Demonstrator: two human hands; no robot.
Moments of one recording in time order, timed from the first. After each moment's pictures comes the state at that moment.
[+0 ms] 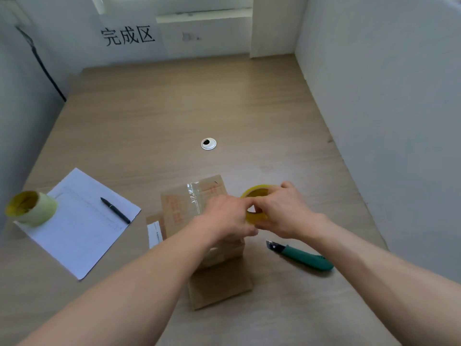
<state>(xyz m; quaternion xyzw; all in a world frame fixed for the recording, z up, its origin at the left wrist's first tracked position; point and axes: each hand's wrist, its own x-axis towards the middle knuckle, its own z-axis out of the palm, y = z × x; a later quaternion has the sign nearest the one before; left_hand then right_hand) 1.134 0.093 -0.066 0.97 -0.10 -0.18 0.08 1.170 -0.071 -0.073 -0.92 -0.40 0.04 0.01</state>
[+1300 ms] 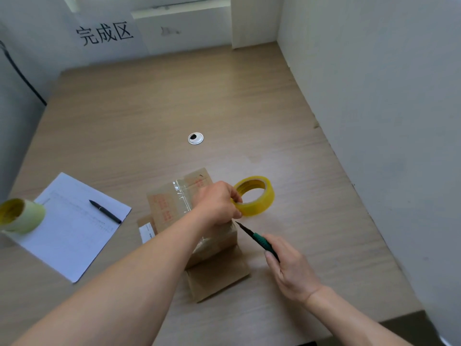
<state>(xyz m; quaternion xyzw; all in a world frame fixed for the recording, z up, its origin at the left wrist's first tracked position) 1.137 0.082 -0.062 0.94 0.11 -0.21 0.23 1.035 -0.124 -0.152 -0.89 -0.20 0.05 0.40</state>
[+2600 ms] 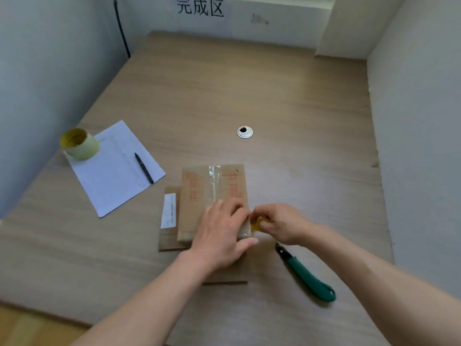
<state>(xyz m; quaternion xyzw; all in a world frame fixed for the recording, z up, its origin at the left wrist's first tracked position) 1.049 0.090 -0.096 0.99 0.04 0.04 0.16 1.182 -0.056 -0.098 -0.85 -0.38 0.33 0.16</state>
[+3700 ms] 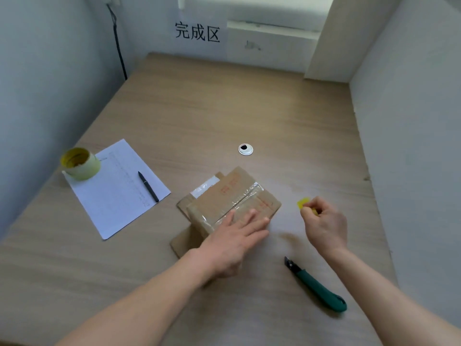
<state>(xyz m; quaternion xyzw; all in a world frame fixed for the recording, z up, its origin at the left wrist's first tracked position) 1.062 0.127 -0.096 0.97 -0.17 -0.15 0.08 1.179 -0.076 -0.084 -0.92 -0.01 -0.02 0.39</state>
